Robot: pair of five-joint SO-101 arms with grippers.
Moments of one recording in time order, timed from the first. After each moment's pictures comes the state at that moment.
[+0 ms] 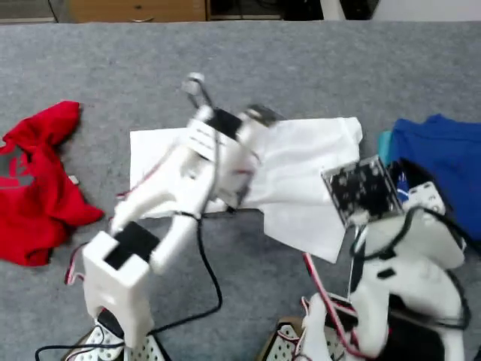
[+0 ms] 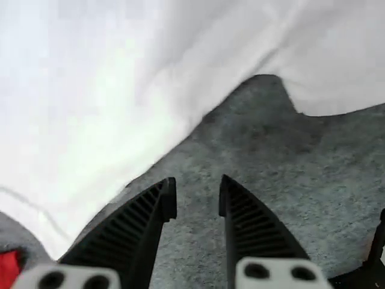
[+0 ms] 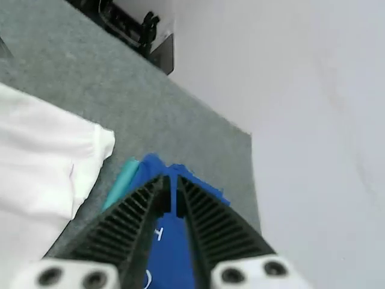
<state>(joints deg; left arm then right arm) 31.0 18.1 -10.4 91.0 -13.8 16.3 -73.3 24.0 77.3 37.5</state>
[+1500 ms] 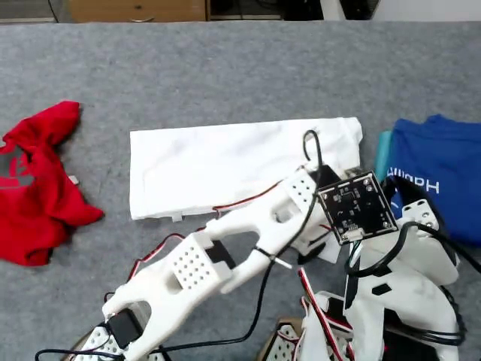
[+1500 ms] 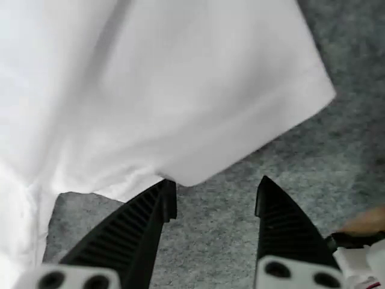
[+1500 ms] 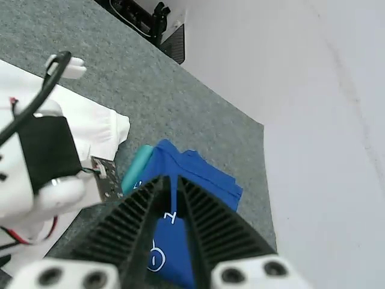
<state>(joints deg) 52.7 51.7 -50.7 99.5 -13.5 16.3 -75.6 24.0 83.3 37.5</state>
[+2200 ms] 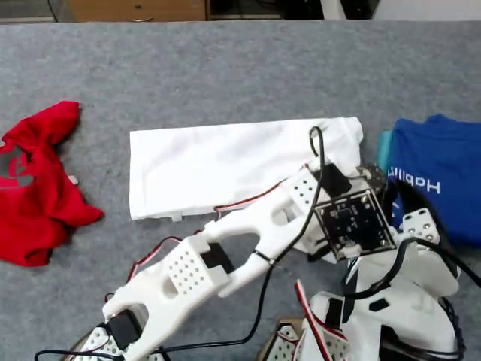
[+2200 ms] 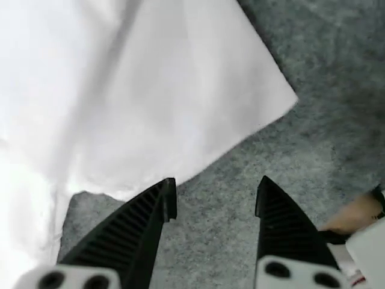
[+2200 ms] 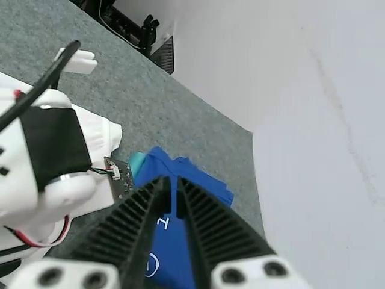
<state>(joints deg) 53.0 48.6 -51.3 98.1 -15.0 16.3 -78.8 24.0 83.3 37.5</state>
